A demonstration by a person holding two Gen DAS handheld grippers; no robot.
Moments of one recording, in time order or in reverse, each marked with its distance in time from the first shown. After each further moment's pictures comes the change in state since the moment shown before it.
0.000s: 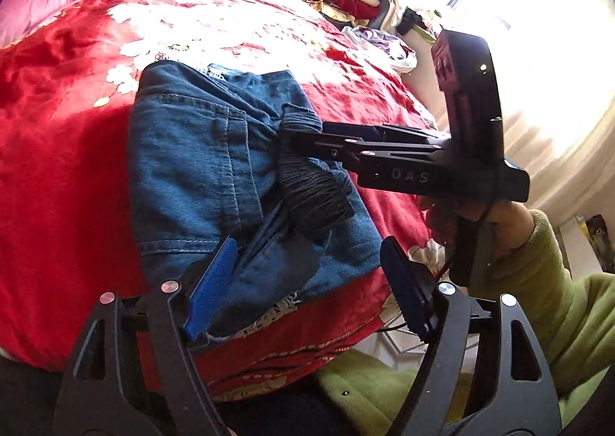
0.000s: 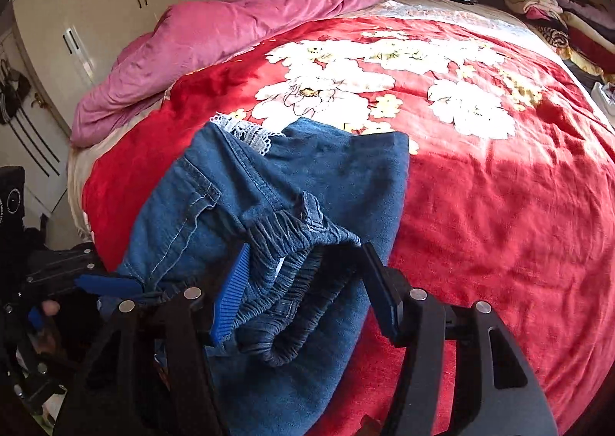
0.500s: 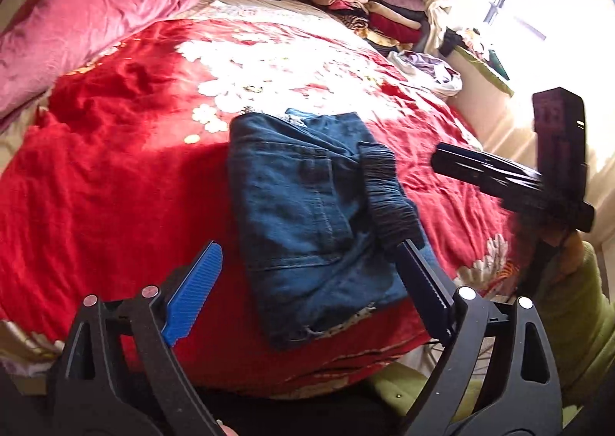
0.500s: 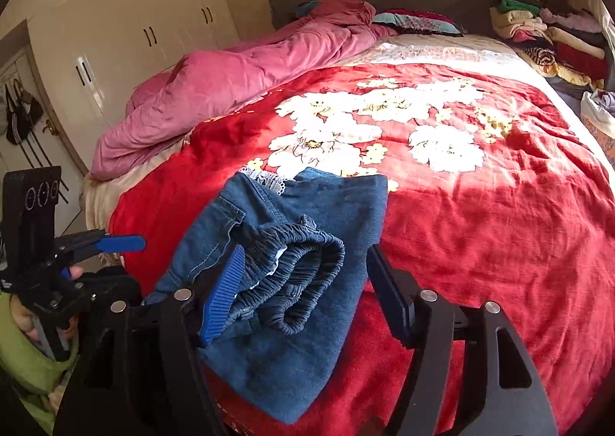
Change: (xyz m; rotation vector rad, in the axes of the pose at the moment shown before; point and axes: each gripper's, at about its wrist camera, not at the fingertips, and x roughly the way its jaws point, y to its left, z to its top) left arm -0.042 0.013 0.009 -0.008 -0.098 0.220; right arm -0.074 0.006 -0.007 0.001 -0.170 0.019
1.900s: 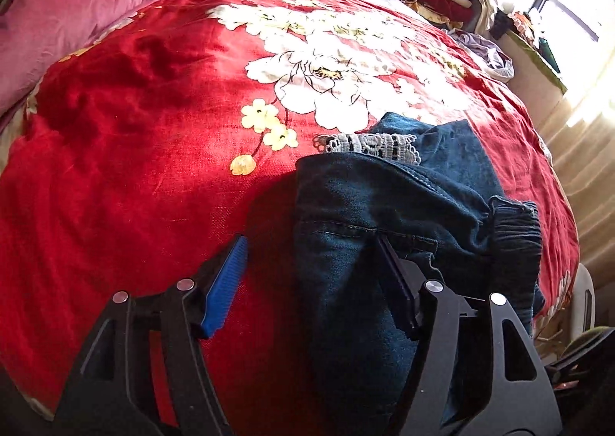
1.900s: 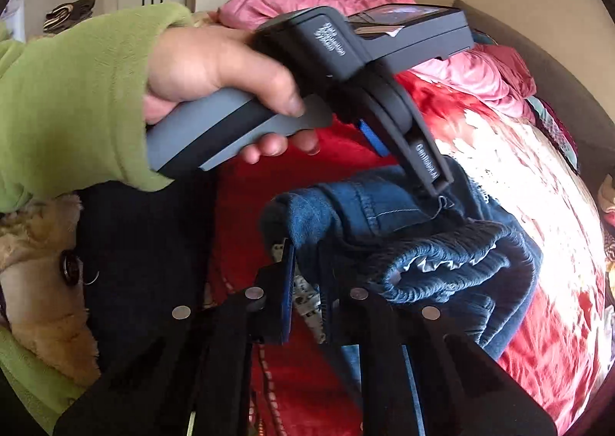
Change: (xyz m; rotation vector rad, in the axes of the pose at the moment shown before) left arm 0.082 0.065 0.050 -0.053 0.125 0.122; right arm 0.057 0.156 -0.068 -0.725 0.168 0.116
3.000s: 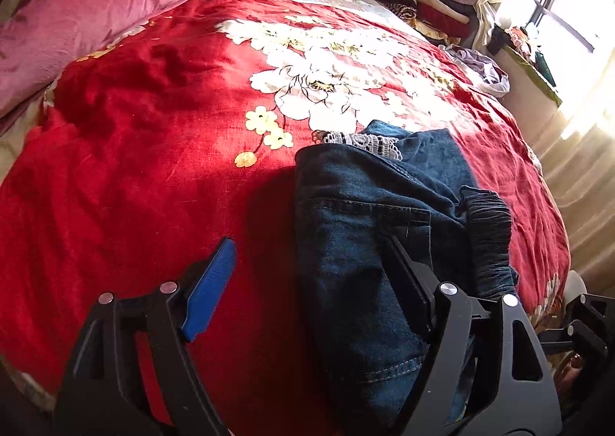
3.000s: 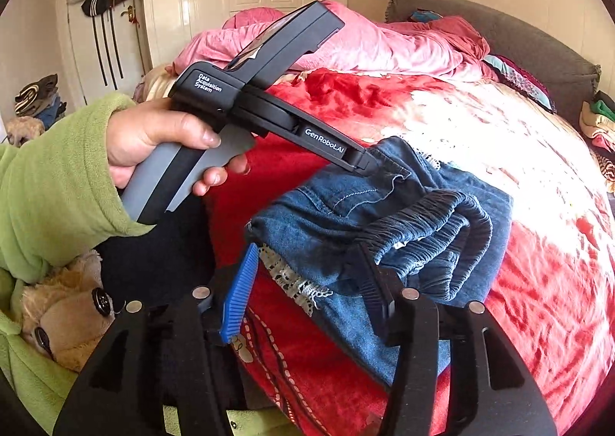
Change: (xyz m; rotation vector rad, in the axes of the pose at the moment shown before) left arm -0.025 -0.006 -0.013 -0.015 -0.059 0.000; right arm -0.058 -0.032 -0.024 0.278 -0.098 -0.017
